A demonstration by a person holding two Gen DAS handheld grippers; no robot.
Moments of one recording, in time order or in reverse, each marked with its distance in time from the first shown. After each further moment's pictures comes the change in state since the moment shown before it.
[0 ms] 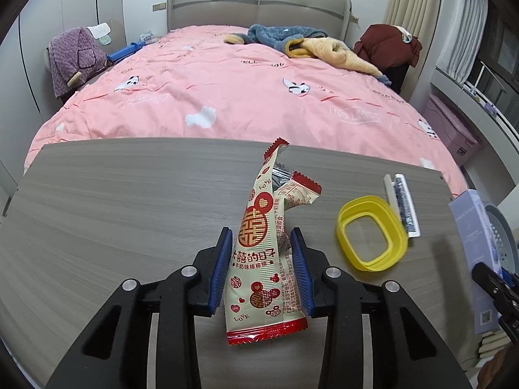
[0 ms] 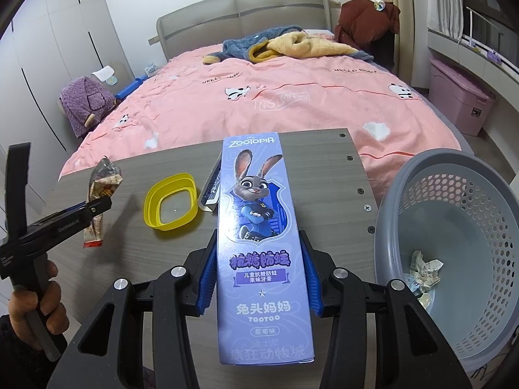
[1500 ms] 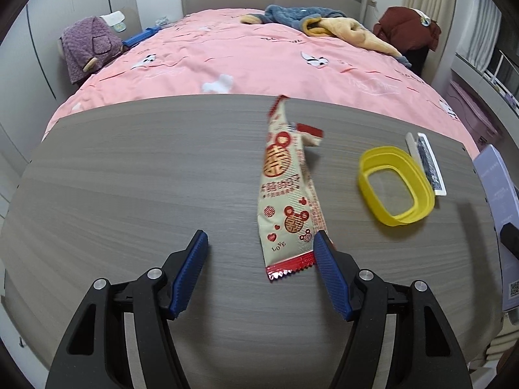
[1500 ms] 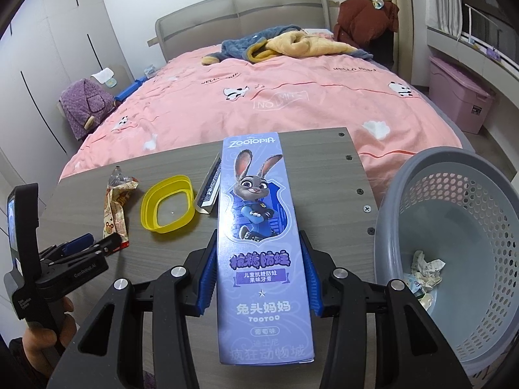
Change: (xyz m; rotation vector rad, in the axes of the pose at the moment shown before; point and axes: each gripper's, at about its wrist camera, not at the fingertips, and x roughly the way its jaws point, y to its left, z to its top) left arm 0.014 -0.001 -0.036 -0.024 0.085 0.107; right arm 0.001 -0.003 0.001 0.006 0.000 0.003
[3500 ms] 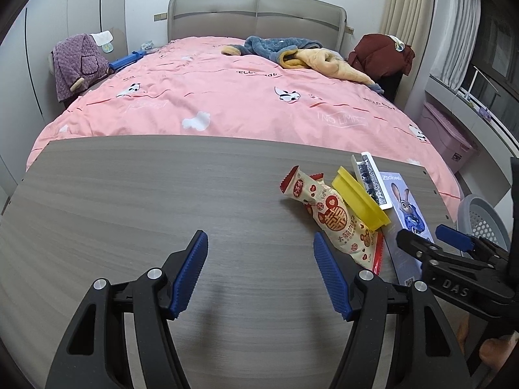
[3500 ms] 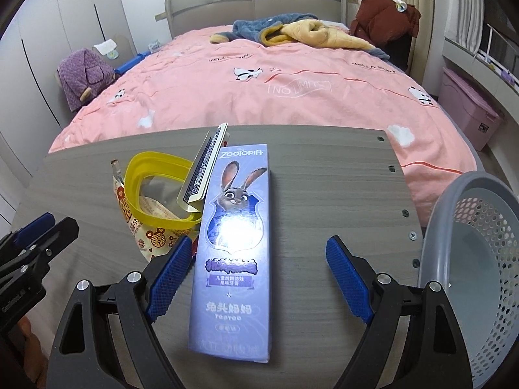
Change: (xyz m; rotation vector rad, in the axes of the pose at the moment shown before) left arm -0.033 -0.013 0.005 0.017 -0.136 -0.117; right arm 0.058 0.035 0.013 -0.100 0.072 -0.046
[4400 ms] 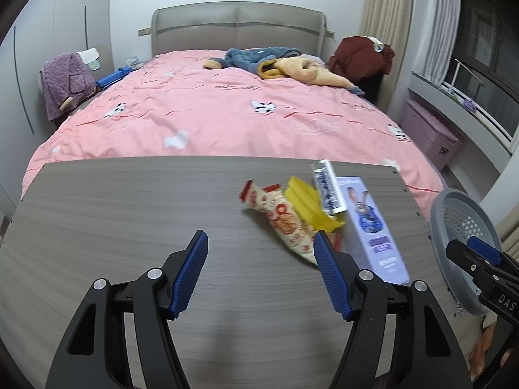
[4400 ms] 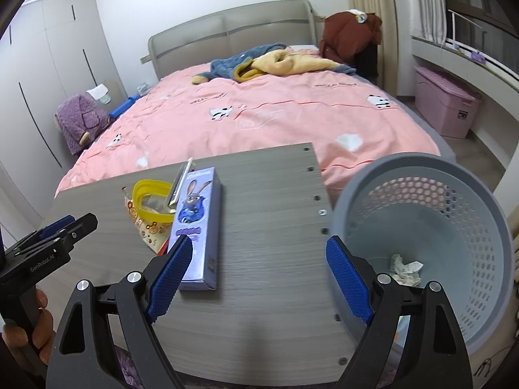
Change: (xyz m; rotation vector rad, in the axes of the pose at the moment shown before) left arm -0.032 -0.032 0.003 0.054 -0.039 -0.026; right arm -0.089 -0.061 -0.033 0.123 -0.147 0.016
